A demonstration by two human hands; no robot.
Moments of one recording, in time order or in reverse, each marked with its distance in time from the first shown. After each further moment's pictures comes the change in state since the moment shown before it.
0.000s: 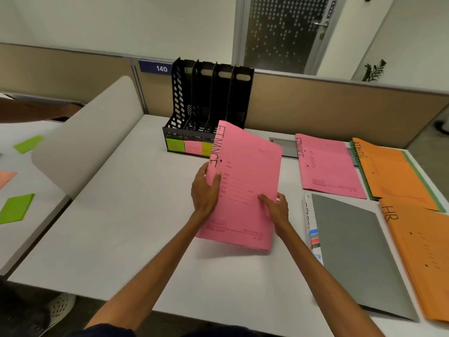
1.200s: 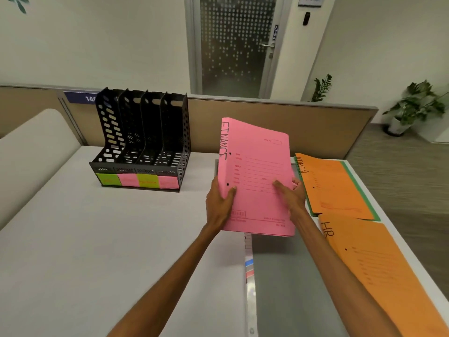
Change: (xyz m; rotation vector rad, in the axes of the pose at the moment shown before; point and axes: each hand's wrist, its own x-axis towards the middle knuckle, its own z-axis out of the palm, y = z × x) left_hand -0.002 0.109 0.219 -0.147 -0.246 0.012; right_hand 0.128 -0.084 -0.215 0.153 0.252 -0.136
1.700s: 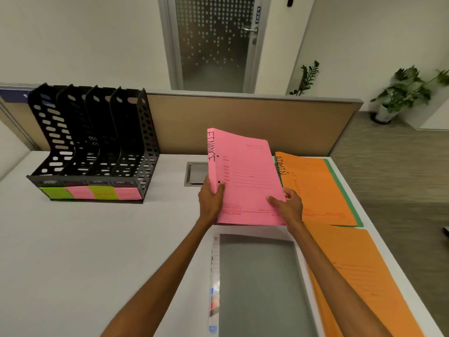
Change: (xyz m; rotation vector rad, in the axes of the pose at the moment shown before) left_hand 0.068 -0.005 0.106 -0.096 -0.058 -0.118; right_hand 0.100 0.045 -0.059 -0.192 0.016 -0.017
